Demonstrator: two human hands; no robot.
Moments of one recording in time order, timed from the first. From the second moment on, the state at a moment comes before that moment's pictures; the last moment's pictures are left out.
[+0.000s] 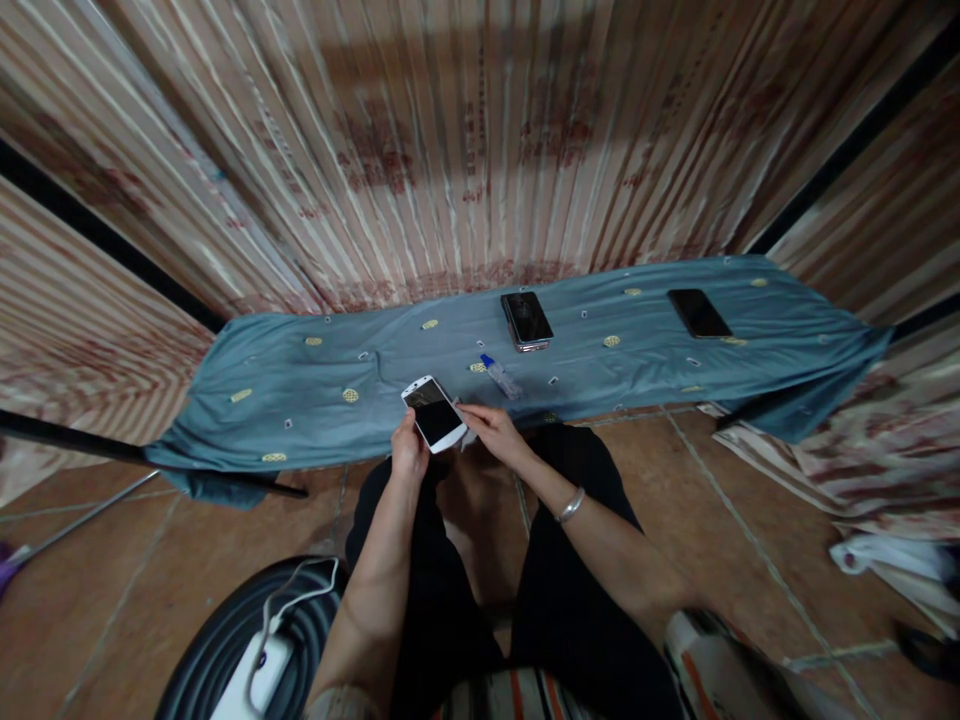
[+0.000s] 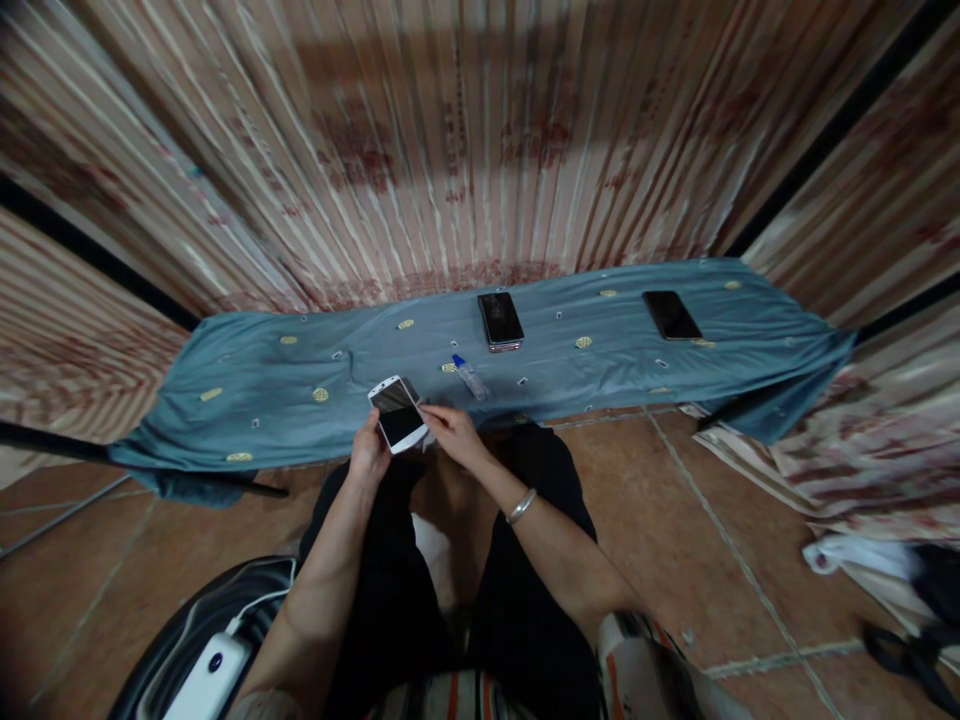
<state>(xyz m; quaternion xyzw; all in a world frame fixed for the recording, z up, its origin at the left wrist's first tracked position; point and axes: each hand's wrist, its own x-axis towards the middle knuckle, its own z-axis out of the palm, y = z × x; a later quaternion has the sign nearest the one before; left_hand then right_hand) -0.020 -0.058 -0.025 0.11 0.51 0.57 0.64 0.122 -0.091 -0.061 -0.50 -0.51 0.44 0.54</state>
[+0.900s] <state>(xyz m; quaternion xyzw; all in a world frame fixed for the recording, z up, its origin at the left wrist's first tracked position) -0.034 -0.058 -0.025 0.11 0.45 0.54 0.70 0.146 -0.062 -0.066 -0.55 -0.39 0.44 0.60</state>
